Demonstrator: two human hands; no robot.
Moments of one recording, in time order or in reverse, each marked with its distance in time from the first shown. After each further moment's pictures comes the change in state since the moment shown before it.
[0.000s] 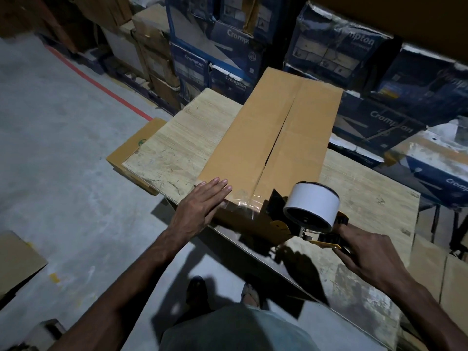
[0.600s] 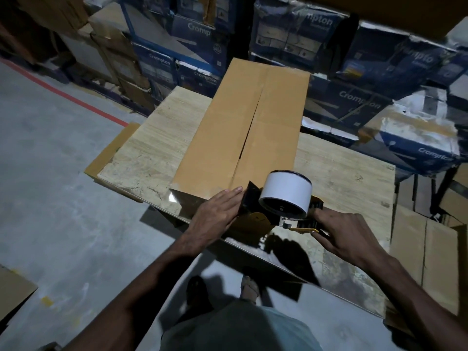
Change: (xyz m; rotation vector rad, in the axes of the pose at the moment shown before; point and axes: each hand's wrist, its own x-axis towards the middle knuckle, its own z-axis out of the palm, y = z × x) left_hand 0.038 0.075 0.031 0.142 -0.171 0.257; right_hand -0.006 0.003 0.004 0.027 -0.009 0.005
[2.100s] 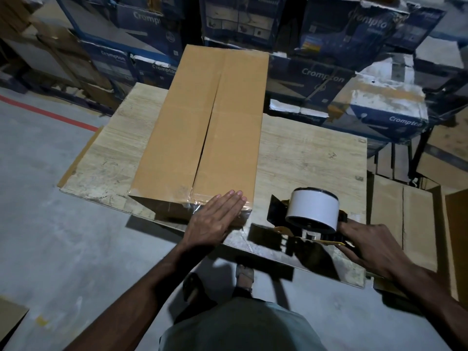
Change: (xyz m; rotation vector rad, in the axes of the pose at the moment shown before) left_hand 0.022 0.059 0.021 -0.099 -0.003 0.075; right_hand -0.115 0.073 0.012 -0.054 0.020 0.080
